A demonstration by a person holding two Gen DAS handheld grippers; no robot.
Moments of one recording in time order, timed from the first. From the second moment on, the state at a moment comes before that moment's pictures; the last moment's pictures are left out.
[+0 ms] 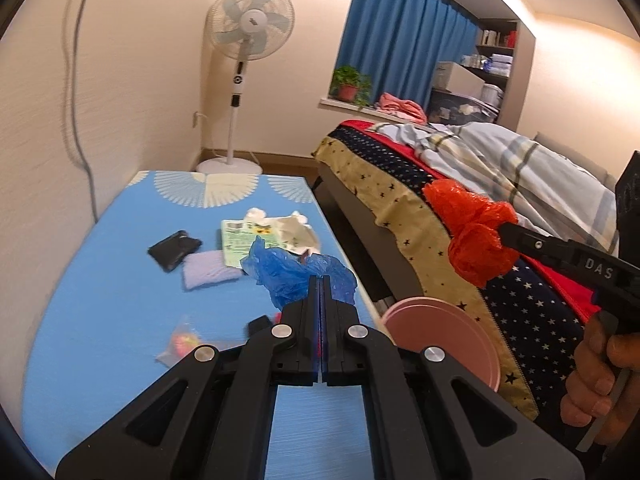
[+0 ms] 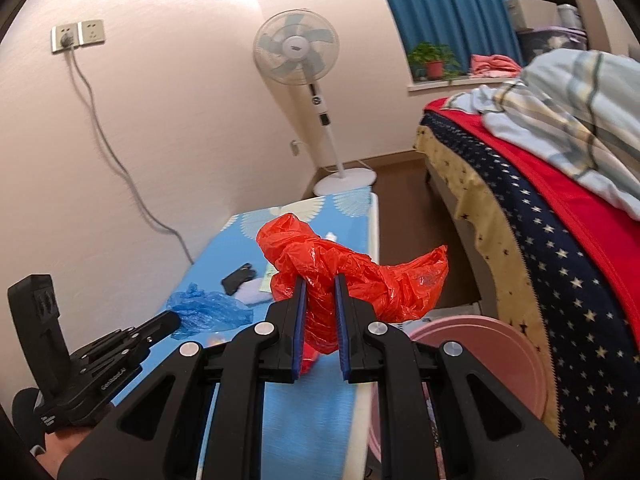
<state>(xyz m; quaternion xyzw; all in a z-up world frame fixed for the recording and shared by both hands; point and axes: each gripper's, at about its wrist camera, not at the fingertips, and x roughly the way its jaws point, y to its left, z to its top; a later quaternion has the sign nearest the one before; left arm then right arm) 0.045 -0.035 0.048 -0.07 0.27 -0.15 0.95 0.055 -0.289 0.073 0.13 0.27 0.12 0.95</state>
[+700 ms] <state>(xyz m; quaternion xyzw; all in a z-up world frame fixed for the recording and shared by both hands) 0.050 -0.104 0.036 -0.05 0.28 -0.23 0.93 0.050 -0.333 0.064 0.15 0.28 0.05 0.95</state>
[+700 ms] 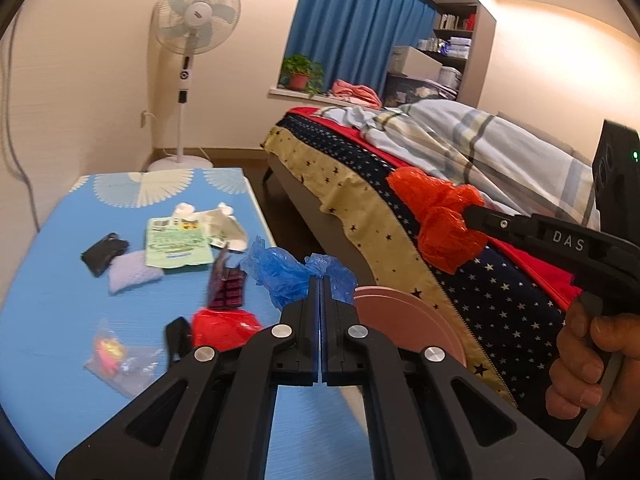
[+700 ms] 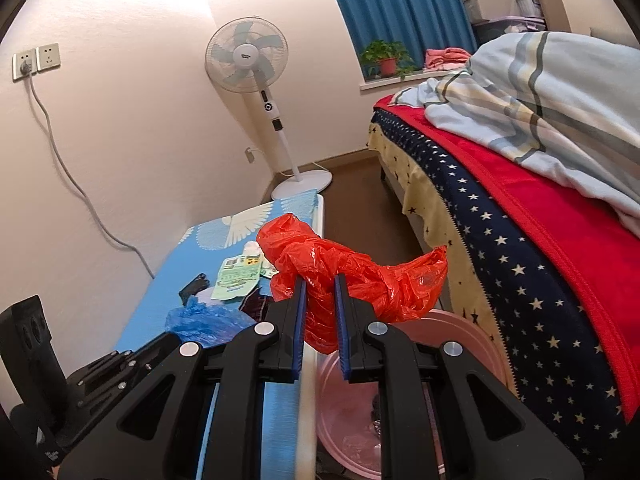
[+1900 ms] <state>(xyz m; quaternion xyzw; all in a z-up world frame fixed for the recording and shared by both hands) 0.072 -0.183 -0.014 -0.02 0.33 -0.29 0.90 0.053 -0.356 0.039 0.12 0.32 -0.04 0.94</state>
